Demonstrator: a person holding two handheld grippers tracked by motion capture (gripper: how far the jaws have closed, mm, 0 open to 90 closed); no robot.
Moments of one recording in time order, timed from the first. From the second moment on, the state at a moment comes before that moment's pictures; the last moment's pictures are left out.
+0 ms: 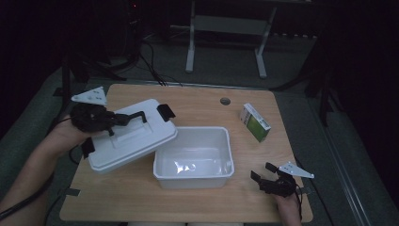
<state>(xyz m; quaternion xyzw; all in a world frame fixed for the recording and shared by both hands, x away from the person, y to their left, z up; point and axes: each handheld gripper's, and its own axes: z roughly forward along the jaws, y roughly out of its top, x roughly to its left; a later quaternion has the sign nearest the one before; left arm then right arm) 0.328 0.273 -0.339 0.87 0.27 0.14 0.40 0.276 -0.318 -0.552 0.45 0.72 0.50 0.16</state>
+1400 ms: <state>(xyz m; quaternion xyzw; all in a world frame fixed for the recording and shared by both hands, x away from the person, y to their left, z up) 0.335 0.310 -0.502 0.78 0.46 0.17 0.39 0.274 -0.321 -0.548 0.44 0.73 0.49 0.17</state>
